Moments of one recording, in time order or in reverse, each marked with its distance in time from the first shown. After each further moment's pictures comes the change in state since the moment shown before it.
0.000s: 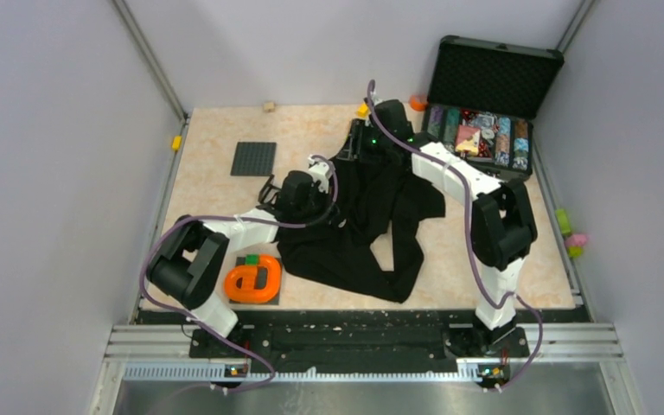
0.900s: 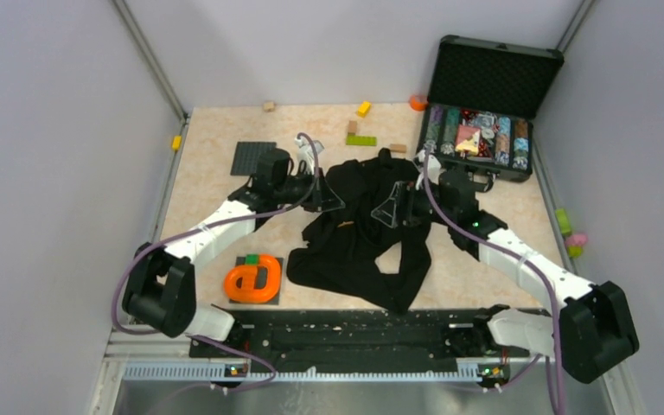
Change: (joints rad) left arm 0.101 -0.172 0.137 -0.272 0.473 -0.188; right arm -0.051 -0.797 -0.945 0.354 -0.171 -0.151
